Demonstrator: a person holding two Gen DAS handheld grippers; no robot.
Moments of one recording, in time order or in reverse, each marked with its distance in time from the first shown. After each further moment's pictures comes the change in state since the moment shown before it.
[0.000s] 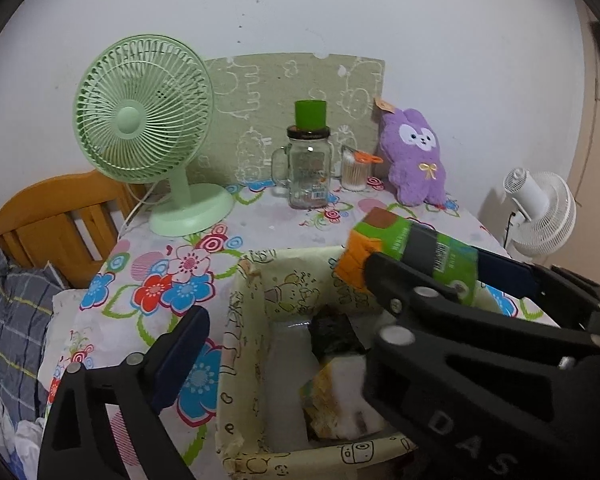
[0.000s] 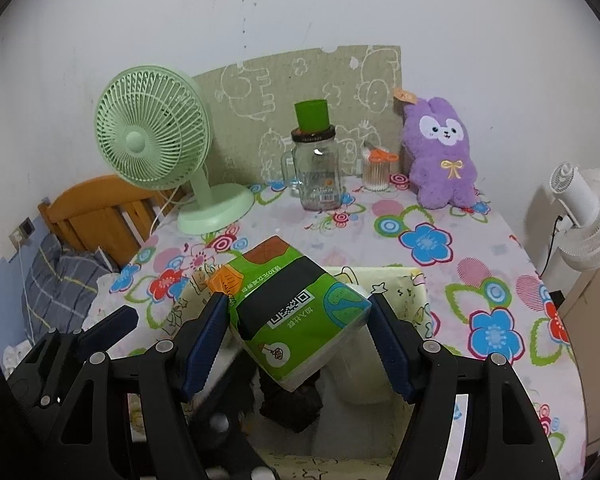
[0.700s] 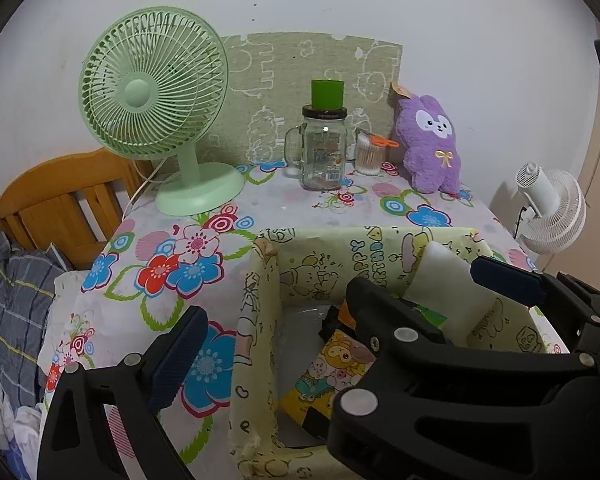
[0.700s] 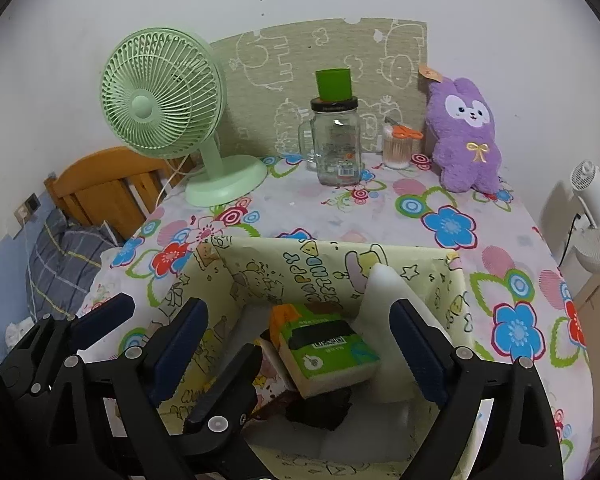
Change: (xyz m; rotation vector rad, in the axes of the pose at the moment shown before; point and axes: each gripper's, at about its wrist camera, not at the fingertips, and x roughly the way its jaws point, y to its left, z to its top) left arm 0.011 0.013 -0.003 -0.034 0.056 0.016; right arm 0.021 0.009 -0.006 -0.045 0.074 0.021
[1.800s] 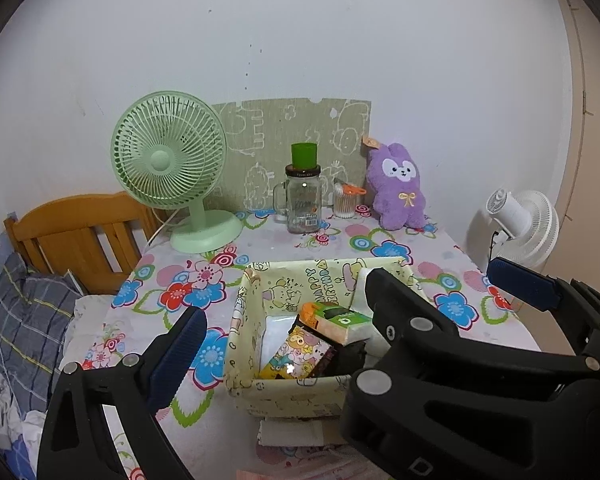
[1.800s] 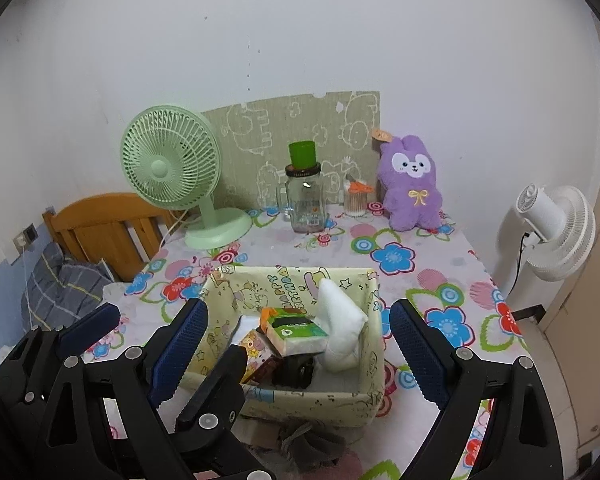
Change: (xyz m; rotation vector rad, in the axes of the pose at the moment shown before) left arm -0.101 -0.033 -0.010 0.020 -0.152 0.005; right arm -0.124 -0.002 -0.021 0.024 -0.190 -0.074
